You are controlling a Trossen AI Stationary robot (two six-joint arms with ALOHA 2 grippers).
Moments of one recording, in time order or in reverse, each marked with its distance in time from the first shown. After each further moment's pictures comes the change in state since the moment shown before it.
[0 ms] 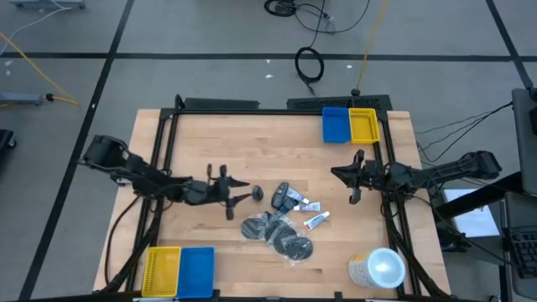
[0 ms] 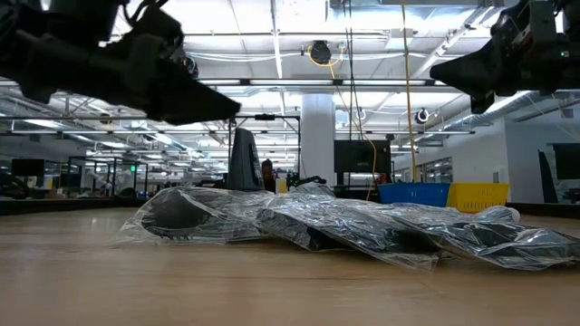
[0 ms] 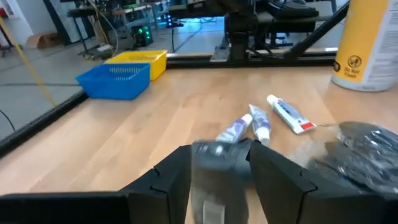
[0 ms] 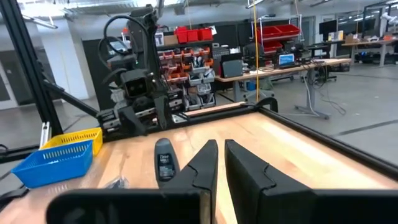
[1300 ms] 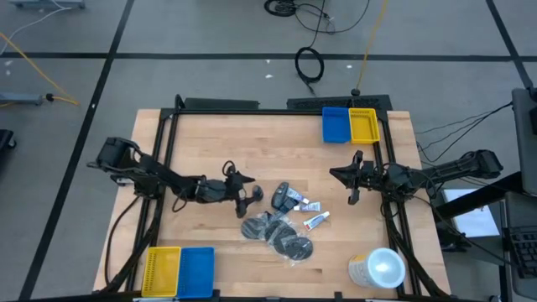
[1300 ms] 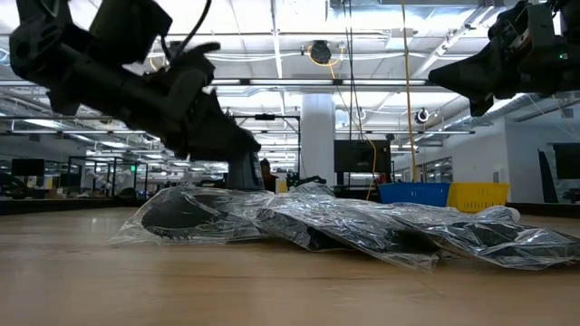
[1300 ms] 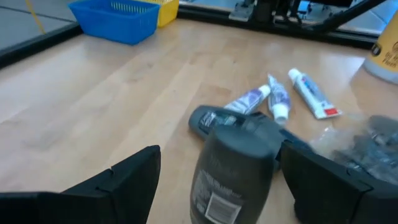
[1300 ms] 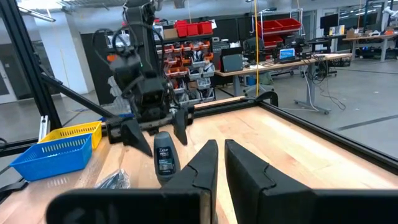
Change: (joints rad) left arm 0.071 0.136 0.096 -0.153 0.051 -0.254; right arm 0.000 0.032 0.000 0.006 -0.003 0.003
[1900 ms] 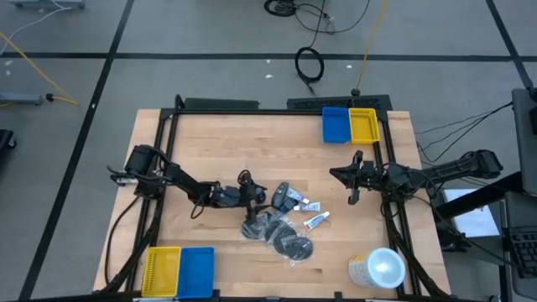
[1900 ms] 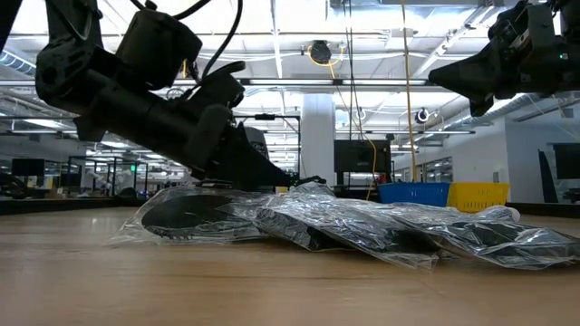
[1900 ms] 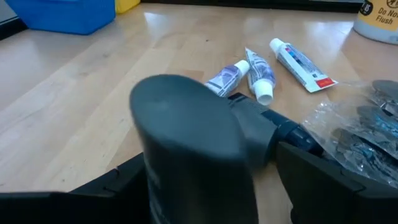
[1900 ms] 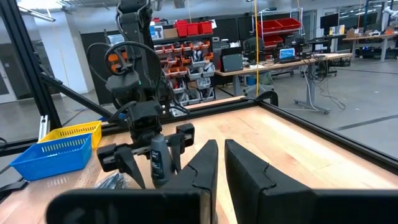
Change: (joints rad) left arm 0.001 0.241 0.126 0.104 0.071 0.102; right arm 0.000 0.000 0.000 -0.001 0.000 0.000
